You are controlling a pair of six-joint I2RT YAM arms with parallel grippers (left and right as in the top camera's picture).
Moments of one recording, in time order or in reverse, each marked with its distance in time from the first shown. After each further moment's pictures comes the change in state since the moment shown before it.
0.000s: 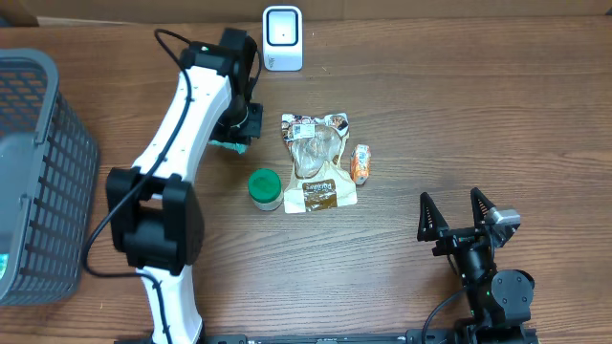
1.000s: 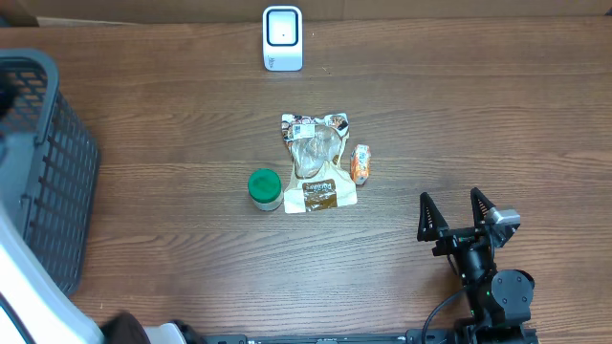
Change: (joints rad) left arm 0.771 -0.578 0.164 0.159 0.211 -0.206; right arm 0.000 0.000 0.000 0.000 0.000 0.000
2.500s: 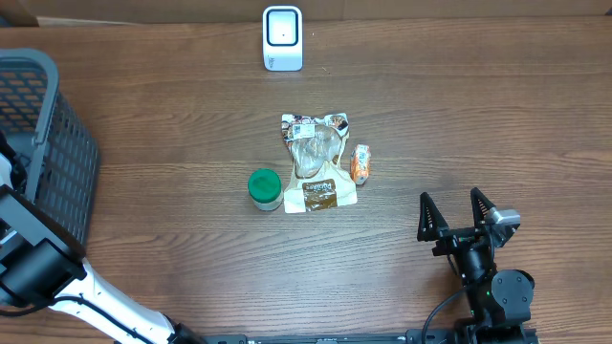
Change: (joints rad) left arm 0.219 0.623 -0.384 0.398 -0.462 0.053; right arm 0.000 0.000 0.000 0.000 0.000 0.000
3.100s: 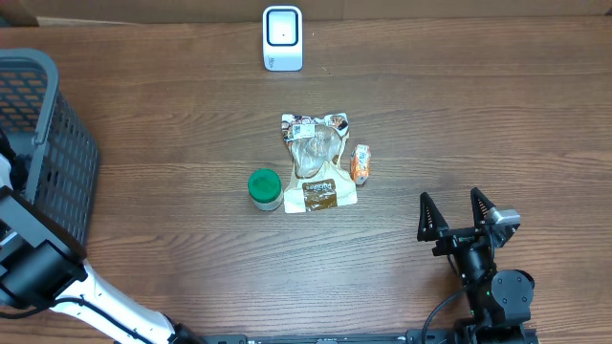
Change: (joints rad) left arm -0.004 -0.014 -0.002 -0.076 0.038 0.000; right arm 0.000 0.000 0.000 0.000 0.000 0.001
